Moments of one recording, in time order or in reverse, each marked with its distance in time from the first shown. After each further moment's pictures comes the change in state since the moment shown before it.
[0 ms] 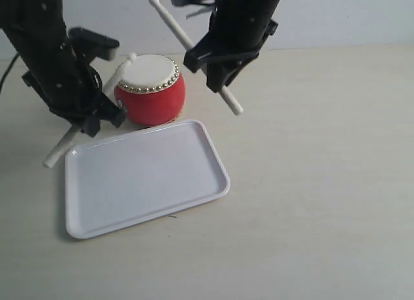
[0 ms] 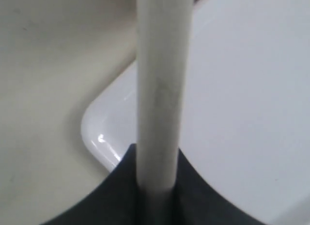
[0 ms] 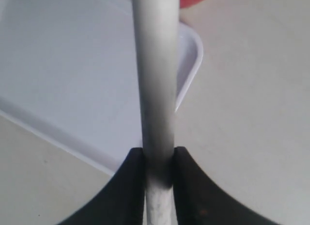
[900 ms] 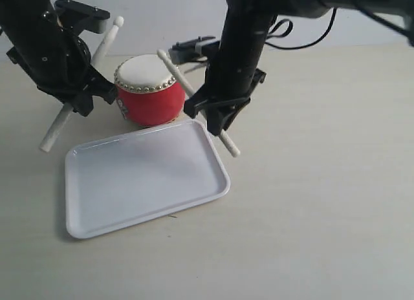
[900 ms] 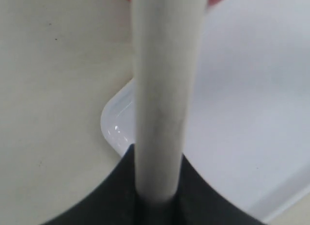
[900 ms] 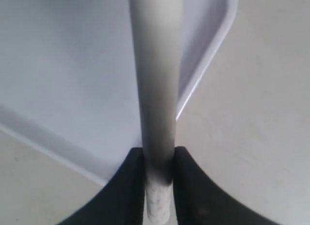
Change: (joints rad) left arm 0.000 -0.084 -0.061 0.000 0.084 -0.015; right arm 0.000 0.177 0.007 0.016 0.000 -0.018
